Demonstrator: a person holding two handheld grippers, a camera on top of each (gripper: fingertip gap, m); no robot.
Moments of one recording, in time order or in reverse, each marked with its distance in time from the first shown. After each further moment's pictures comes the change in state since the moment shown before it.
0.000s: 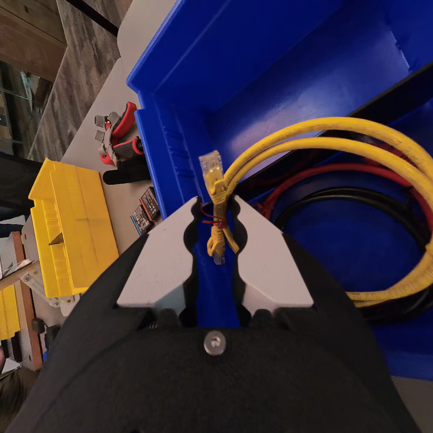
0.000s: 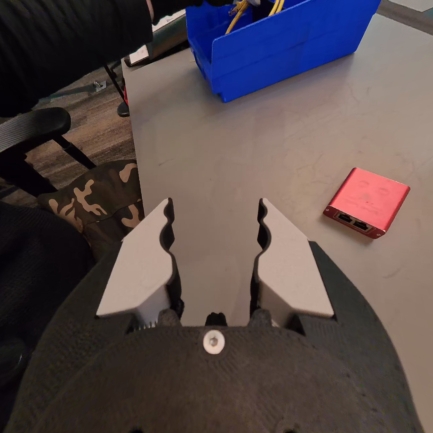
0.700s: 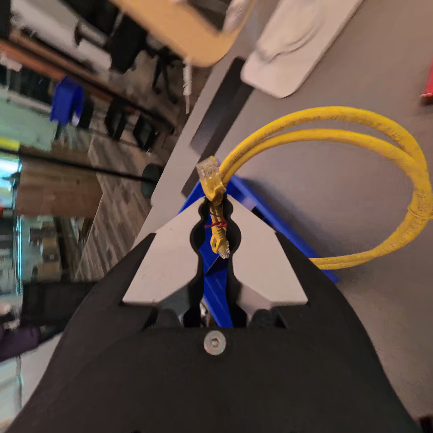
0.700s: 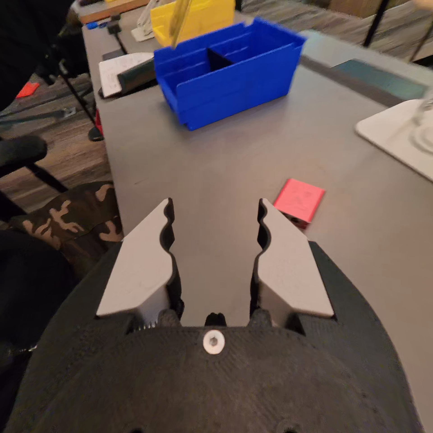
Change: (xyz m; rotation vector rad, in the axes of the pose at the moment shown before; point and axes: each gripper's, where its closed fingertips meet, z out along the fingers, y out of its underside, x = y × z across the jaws) left arm 0.059 -0.153 -0.204 0.373 0.087 0.331; right arm 0.036 -0.026 -0.056 0.114 0.158 -0.008
